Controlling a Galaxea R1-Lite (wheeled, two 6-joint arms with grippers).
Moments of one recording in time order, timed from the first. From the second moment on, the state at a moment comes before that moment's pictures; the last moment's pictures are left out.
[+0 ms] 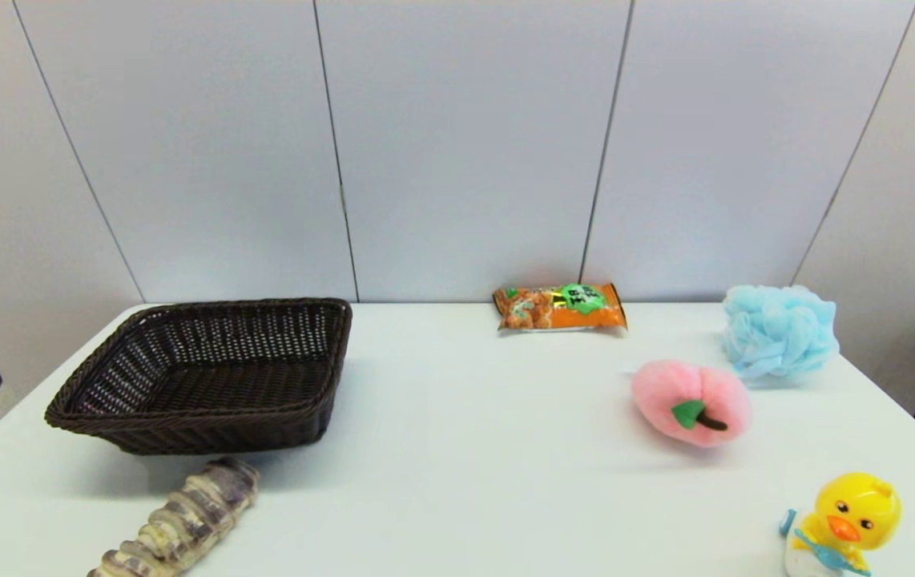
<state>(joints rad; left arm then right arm) 0.01 0.61 -0.58 -0.03 -0.28 -0.11 0.00 0.00 0.00 0.00 0.01 -0.01</state>
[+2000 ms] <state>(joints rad) 0.00 0.00 0.00 0.00 -0.05 0.05 0.00 0.00 0.00 0.00 0.01 -0.01</state>
